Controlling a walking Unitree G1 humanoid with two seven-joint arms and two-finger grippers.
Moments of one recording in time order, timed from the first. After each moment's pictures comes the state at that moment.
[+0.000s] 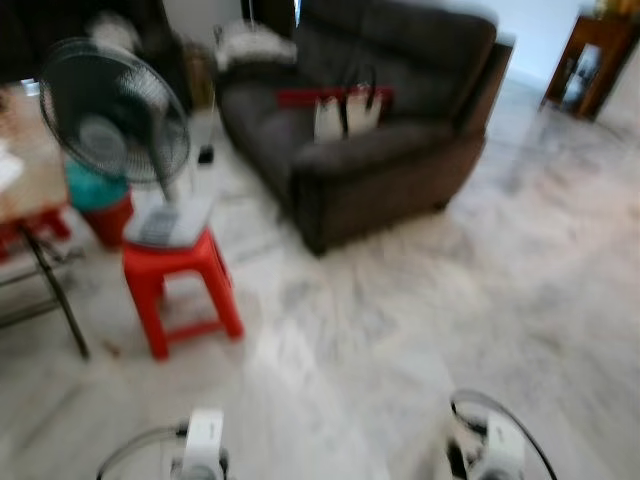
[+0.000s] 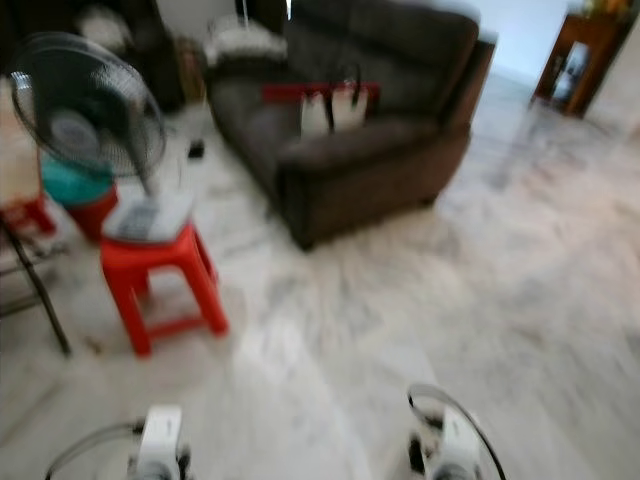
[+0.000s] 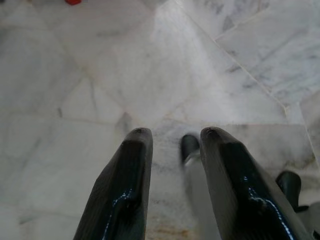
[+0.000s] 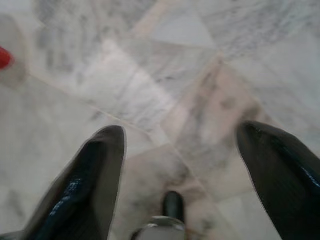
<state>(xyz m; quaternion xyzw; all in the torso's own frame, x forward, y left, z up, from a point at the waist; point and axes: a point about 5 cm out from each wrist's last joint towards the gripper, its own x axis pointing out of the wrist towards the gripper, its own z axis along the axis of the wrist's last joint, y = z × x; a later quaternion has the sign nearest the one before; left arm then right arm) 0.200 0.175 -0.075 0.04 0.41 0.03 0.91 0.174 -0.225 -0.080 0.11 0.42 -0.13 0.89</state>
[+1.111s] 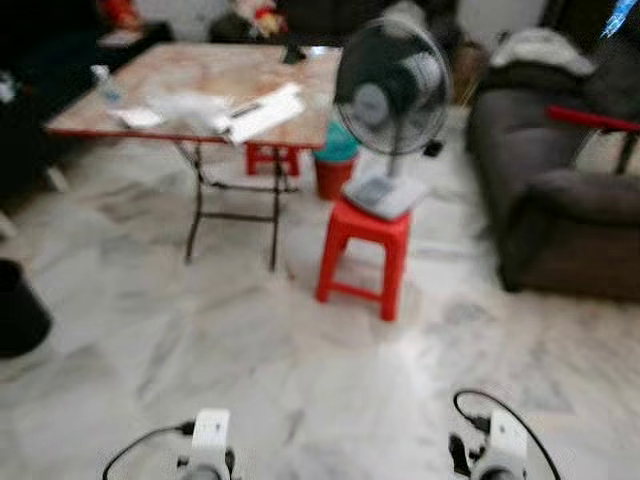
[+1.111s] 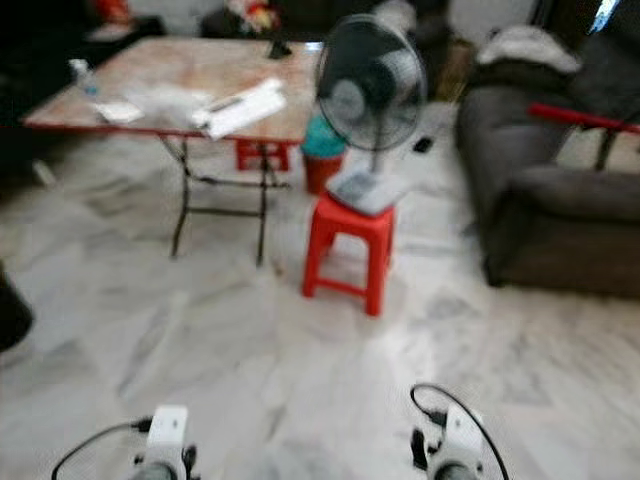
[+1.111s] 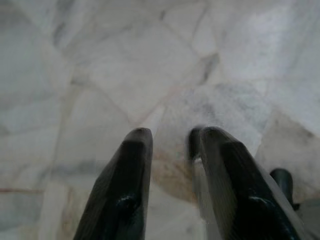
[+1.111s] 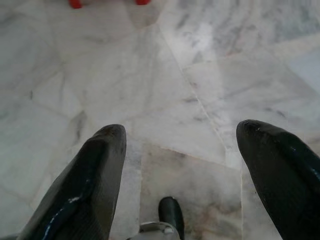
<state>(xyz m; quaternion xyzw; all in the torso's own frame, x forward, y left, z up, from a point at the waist) 0.194 0.169 -0.079 0.03 0.42 0.03 0.91 0.175 -0.228 -0.079 0.11 0.41 -0.13 0.90</state>
